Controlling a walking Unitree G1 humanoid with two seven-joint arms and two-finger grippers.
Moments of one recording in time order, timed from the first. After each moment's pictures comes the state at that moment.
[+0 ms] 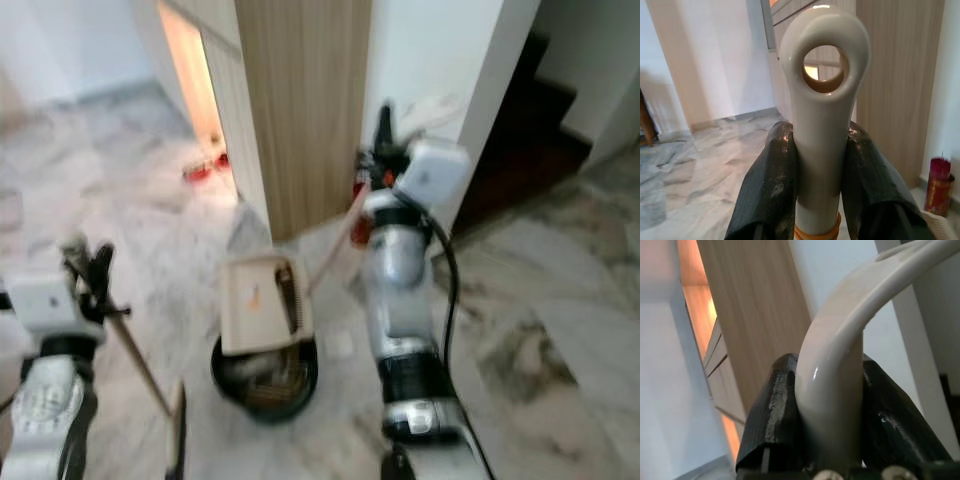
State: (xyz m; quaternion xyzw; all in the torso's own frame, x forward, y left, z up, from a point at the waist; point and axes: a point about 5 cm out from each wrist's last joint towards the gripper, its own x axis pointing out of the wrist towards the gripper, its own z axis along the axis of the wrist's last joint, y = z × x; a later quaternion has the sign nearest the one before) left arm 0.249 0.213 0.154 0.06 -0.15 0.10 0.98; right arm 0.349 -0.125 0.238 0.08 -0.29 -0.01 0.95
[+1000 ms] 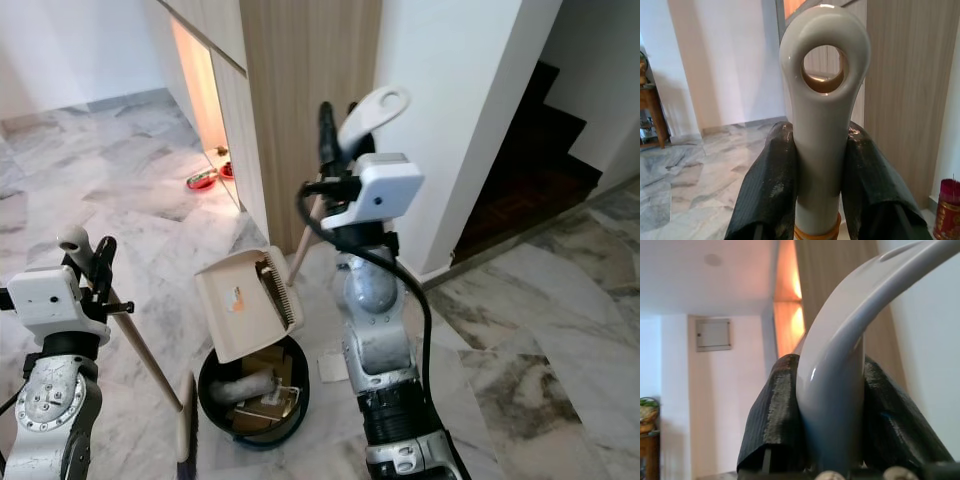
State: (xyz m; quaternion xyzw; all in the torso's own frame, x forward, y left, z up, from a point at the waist) left arm 0.249 0.212 0.157 0.05 -0.16 0.11 0.98; right arm 0.312 -0.070 0.243 0.05 -0.34 0.13 0.93
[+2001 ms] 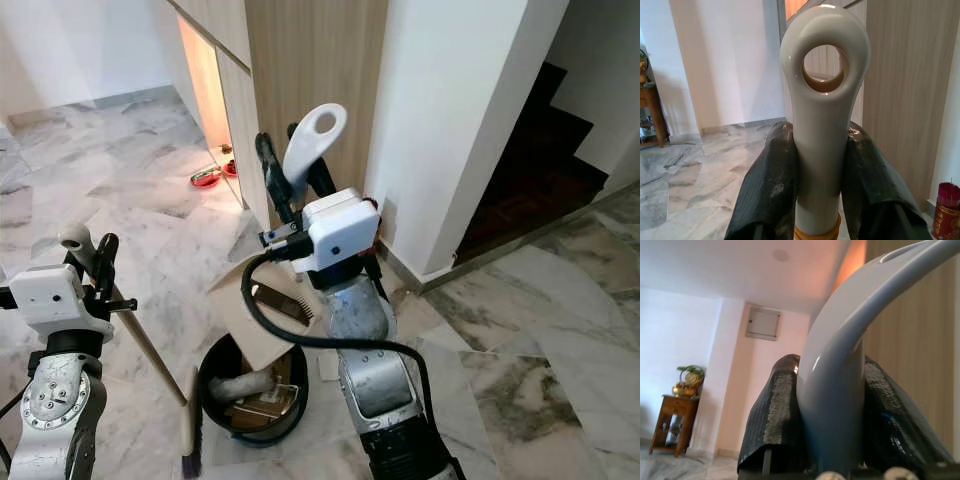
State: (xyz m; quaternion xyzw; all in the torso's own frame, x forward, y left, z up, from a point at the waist) left arm 0.252 0.209 0.157 0.04 -0.17 0.11 0.98; right arm 0.277 -0.050 0.233 -0.04 -0.37 0.23 0.90
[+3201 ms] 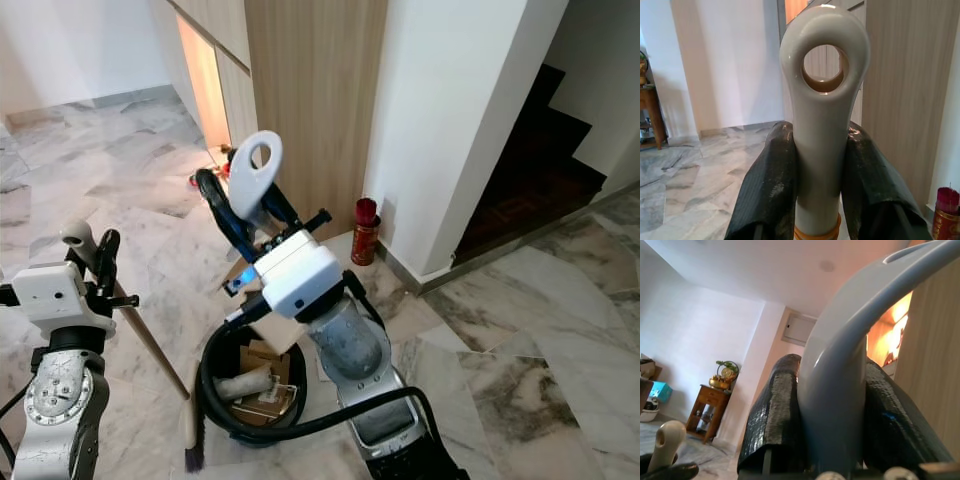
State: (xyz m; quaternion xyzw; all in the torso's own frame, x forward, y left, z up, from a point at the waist) left arm 0.256 0.208 0.157 0.04 -0.18 0.11 0.98; right arm 0.252 -0.034 0.231 -0.09 -0.39 0.30 0.87
